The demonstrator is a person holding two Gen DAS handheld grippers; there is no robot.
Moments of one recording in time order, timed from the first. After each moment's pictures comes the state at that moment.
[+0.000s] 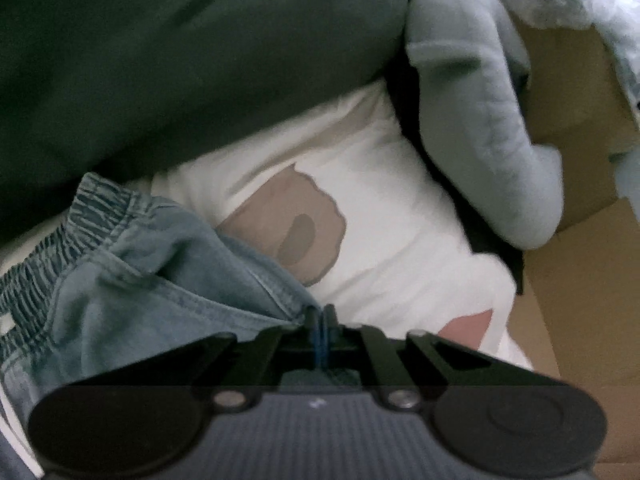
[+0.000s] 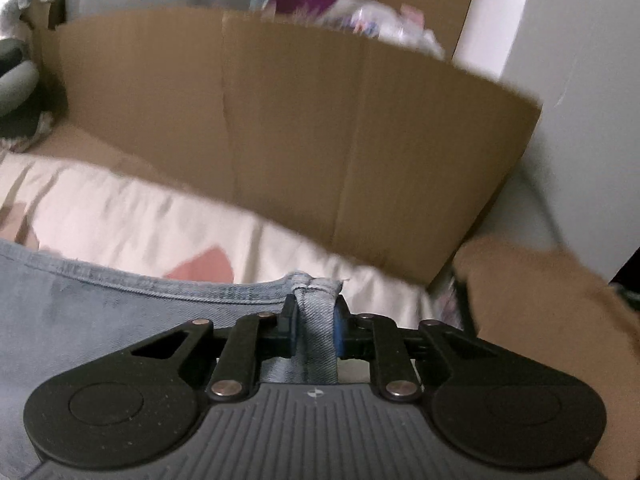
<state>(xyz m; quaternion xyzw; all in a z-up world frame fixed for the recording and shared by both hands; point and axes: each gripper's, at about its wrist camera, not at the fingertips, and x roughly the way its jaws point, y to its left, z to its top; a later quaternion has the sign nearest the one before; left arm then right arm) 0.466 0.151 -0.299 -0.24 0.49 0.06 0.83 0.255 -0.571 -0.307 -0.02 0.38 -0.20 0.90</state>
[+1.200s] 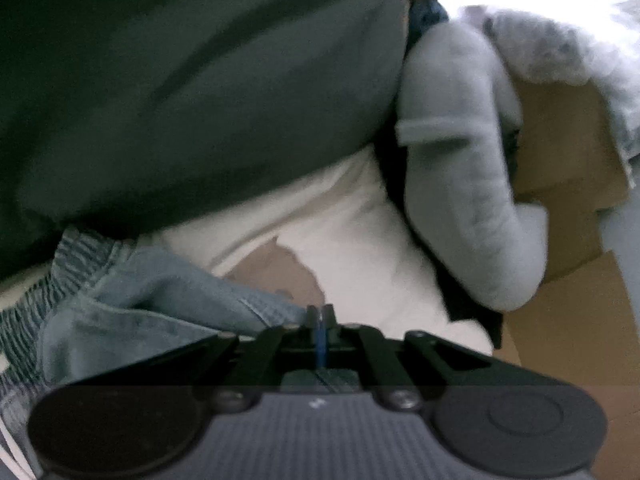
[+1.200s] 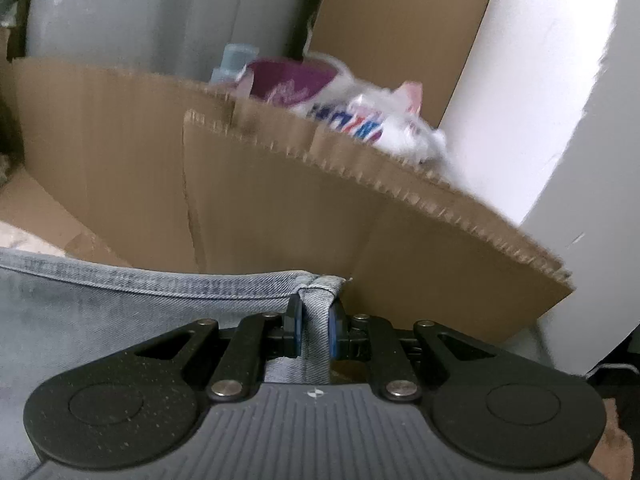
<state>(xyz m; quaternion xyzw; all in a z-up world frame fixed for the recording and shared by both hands) 0.493 0.155 -0.293 -0.27 0.46 0.07 0.84 0.346 -0.579 -0.279 -0.05 0.36 -0.25 0.90</state>
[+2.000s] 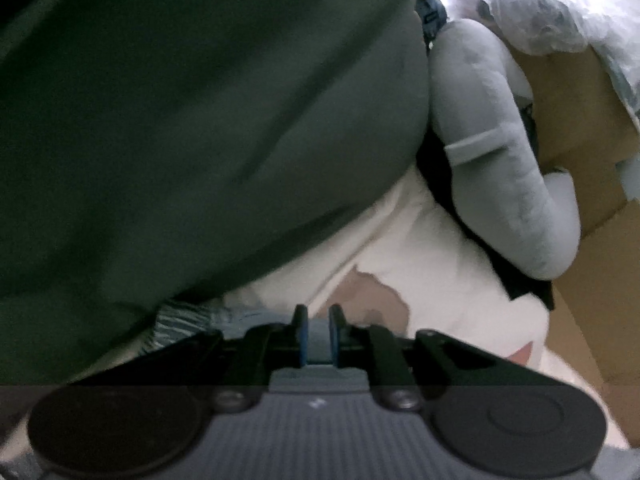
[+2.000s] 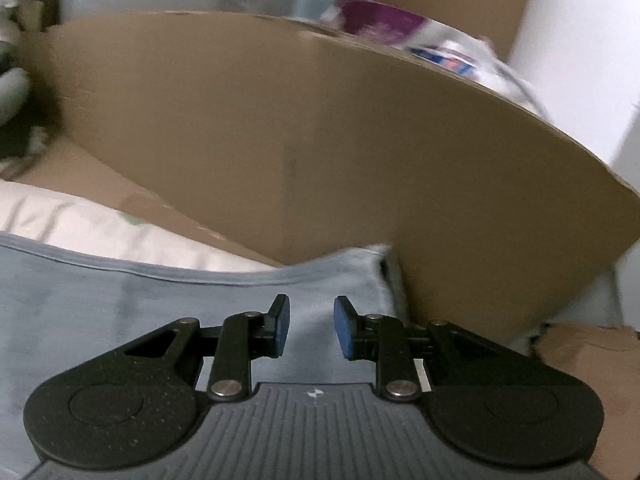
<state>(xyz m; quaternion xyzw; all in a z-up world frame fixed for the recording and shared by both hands) 0.489 0.201 -0.266 -0.14 0.48 0.05 0.86 0.357 -0.522 -0.310 -0.01 0.39 -0.18 0.90</state>
